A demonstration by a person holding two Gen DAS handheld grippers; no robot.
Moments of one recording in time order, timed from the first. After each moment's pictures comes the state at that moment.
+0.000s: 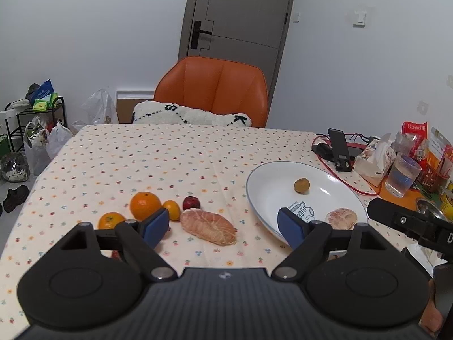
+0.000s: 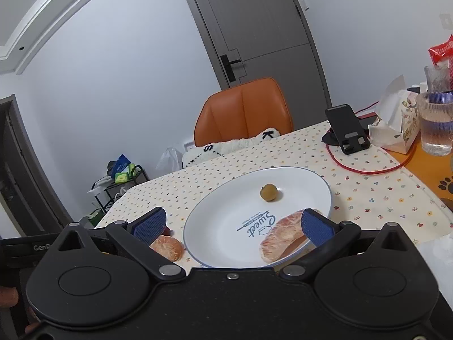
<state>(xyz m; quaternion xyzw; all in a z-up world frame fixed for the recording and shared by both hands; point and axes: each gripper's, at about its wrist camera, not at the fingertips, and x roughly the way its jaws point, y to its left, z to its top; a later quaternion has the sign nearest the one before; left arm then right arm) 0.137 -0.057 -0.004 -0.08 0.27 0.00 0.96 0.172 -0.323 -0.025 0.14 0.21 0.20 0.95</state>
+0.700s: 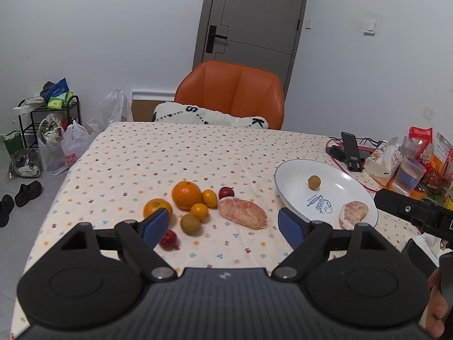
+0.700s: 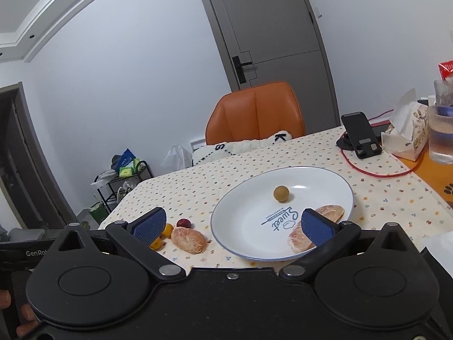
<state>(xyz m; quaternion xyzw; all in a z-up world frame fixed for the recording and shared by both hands) 0.095 -0.020 -0.001 -0.08 0.26 0.02 0.96 0.143 -0.291 -0.016 0.11 0.20 0.21 0.95</state>
